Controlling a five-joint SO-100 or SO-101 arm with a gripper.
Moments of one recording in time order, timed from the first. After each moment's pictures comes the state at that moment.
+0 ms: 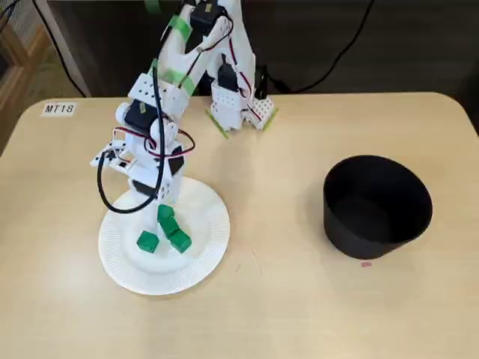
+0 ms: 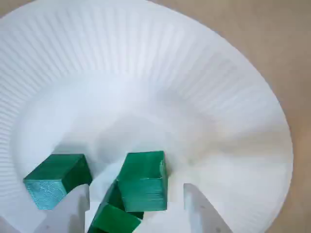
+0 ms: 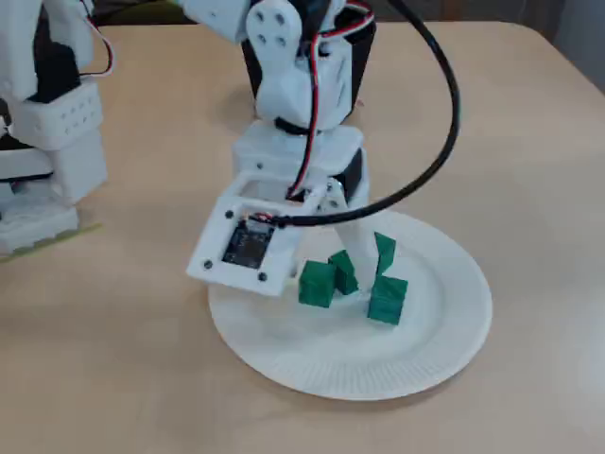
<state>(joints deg) 29.9 79.4 93.8 68.6 -7.6</state>
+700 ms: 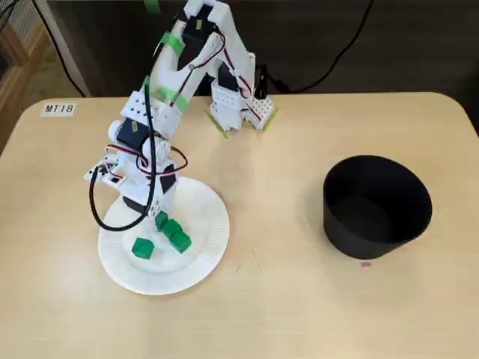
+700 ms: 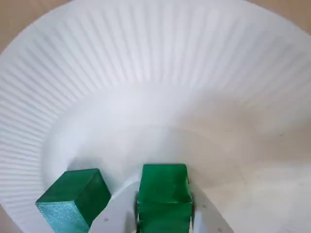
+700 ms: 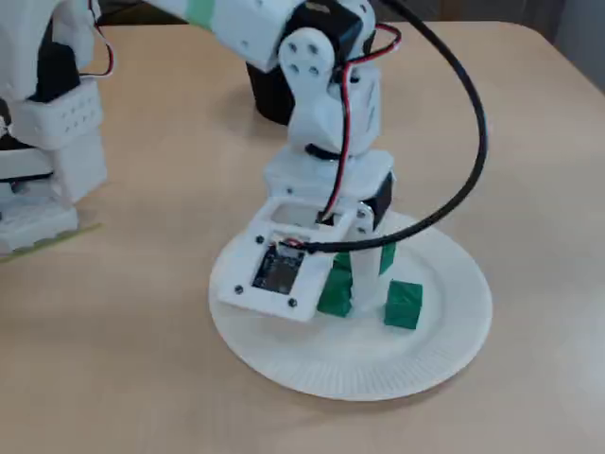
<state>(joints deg) 29.4 70.5 85.0 66.6 -5.1</state>
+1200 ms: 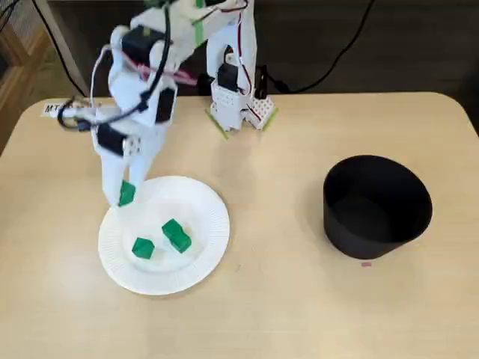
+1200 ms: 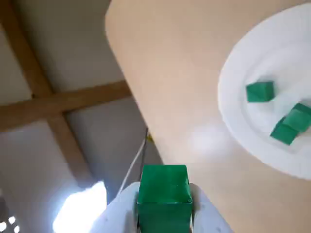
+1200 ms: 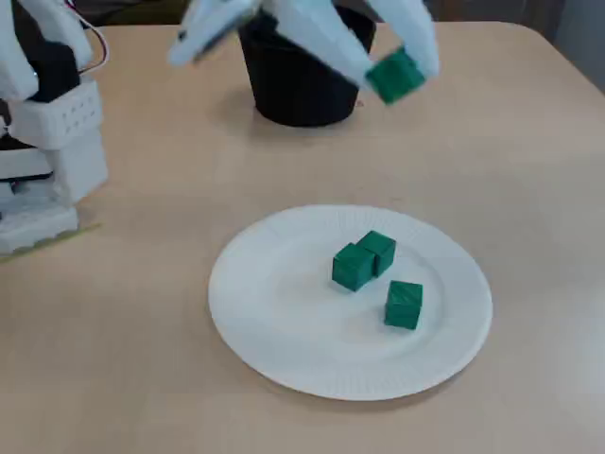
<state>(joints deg) 23.0 114.1 87.6 65.0 0.9</state>
